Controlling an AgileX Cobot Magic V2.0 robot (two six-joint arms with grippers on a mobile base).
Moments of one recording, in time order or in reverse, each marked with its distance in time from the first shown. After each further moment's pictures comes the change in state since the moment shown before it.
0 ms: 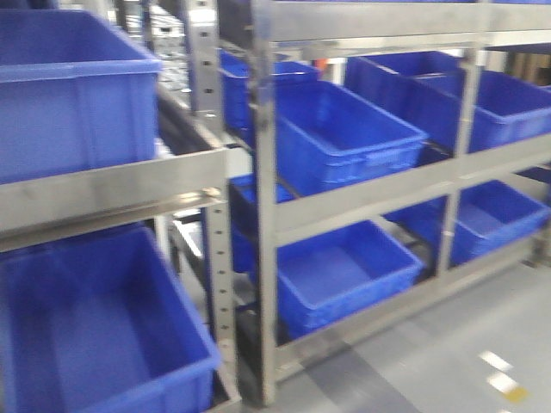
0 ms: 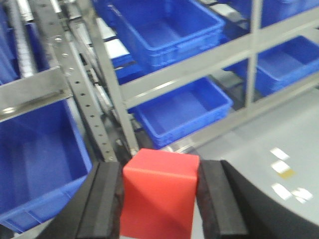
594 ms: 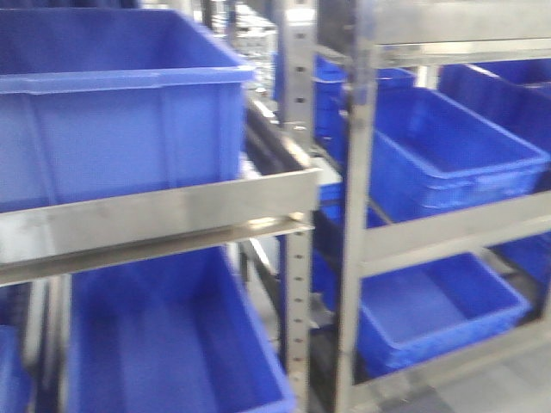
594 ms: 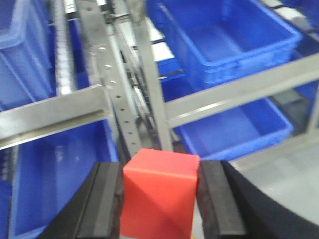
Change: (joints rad) left arm 0.000 0.000 0.000 0.000 0.000 0.000; right arm 0.000 0.000 0.000 0.000 0.000 0.000
